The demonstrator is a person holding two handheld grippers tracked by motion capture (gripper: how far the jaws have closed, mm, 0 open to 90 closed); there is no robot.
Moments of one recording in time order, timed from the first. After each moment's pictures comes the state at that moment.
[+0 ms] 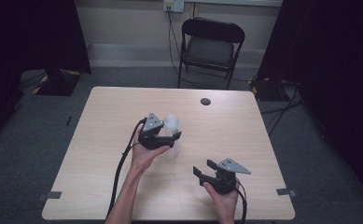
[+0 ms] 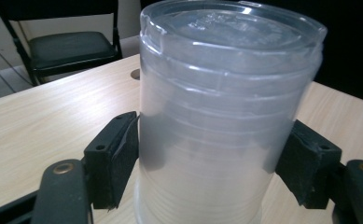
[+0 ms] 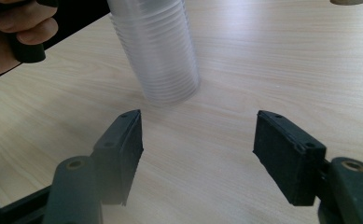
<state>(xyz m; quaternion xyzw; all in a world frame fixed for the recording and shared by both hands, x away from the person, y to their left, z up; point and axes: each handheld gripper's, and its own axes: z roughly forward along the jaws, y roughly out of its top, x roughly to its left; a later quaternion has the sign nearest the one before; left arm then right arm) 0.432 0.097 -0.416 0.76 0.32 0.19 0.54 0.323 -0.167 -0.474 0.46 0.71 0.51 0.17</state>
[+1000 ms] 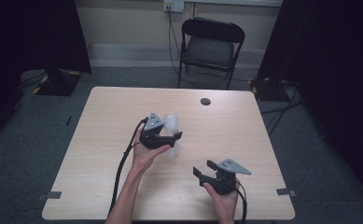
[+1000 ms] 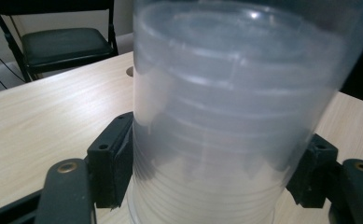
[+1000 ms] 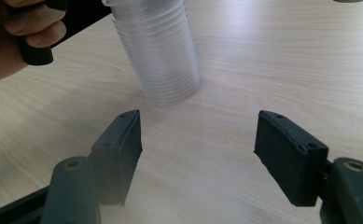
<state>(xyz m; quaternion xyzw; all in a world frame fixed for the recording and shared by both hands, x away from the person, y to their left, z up) 0.436 0.095 -0.418 0.76 0.33 0.18 0.54 0.323 -0.168 -0.475 0.46 0.71 0.51 0.17</state>
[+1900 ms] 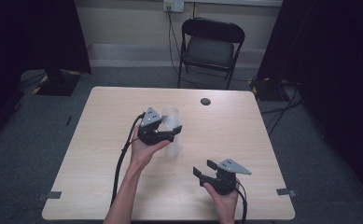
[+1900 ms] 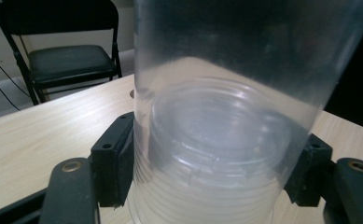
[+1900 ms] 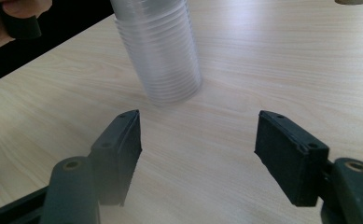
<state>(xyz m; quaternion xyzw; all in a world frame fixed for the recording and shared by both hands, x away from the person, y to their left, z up) 0.433 0.098 -0.396 0.74 0.32 0.19 0.56 0.324 -0.169 -0.478 0.45 0.71 0.51 0.17</state>
